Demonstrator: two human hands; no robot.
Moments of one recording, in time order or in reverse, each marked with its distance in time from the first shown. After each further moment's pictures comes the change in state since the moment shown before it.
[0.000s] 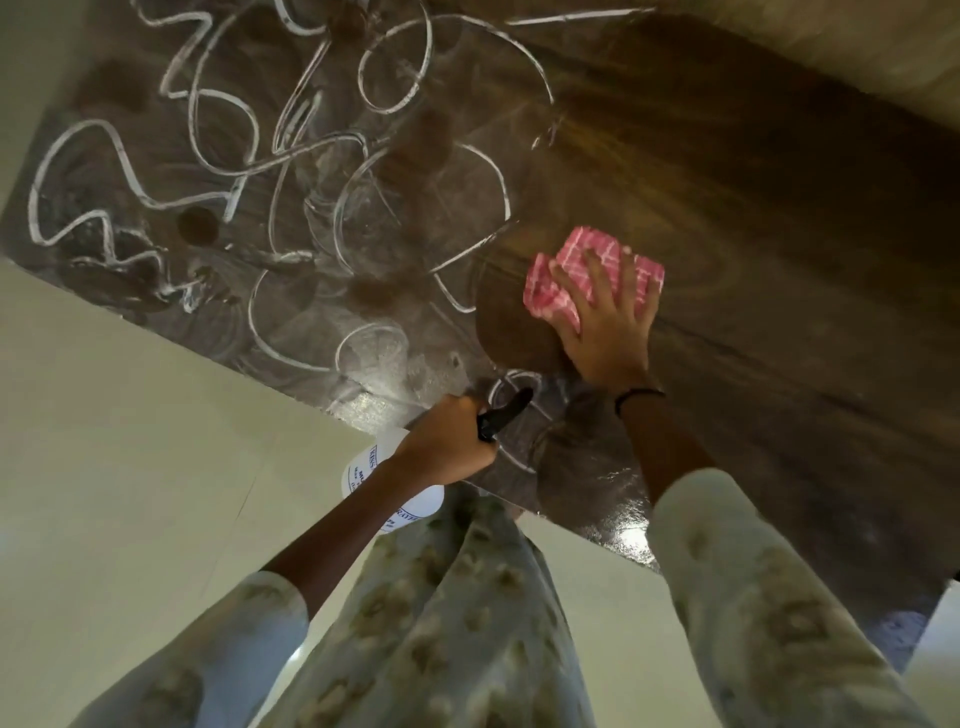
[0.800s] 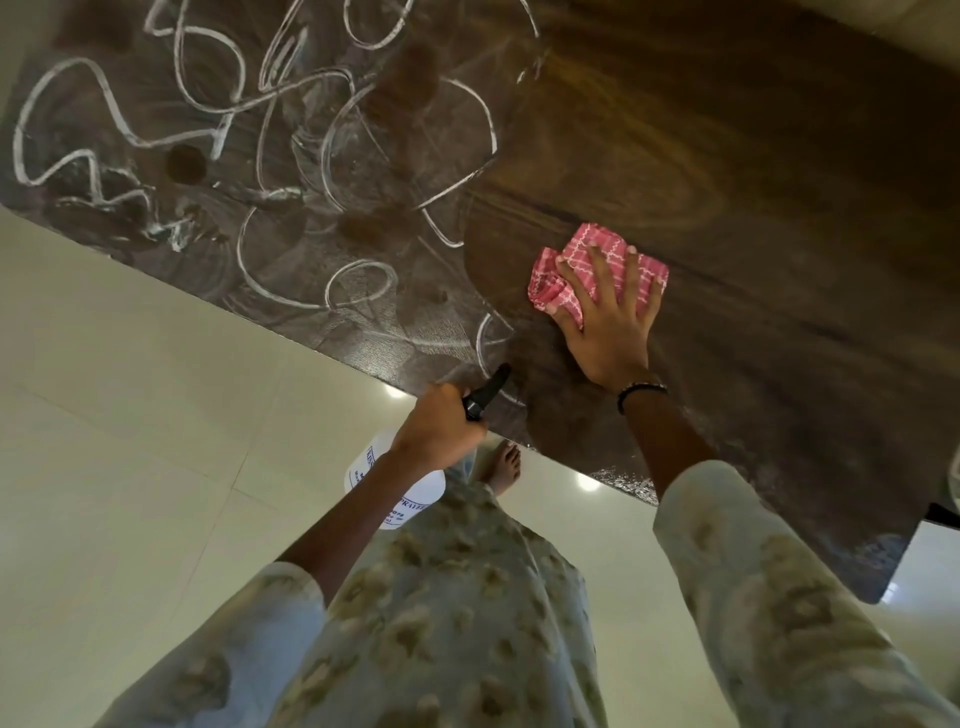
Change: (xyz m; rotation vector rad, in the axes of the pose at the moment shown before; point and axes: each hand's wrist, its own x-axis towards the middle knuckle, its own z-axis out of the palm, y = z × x) left_hand -0.042 -0.022 0.060 -0.163 0.133 -0.075; right_hand -0.081 0.008 0.007 0.032 -0.066 0.051
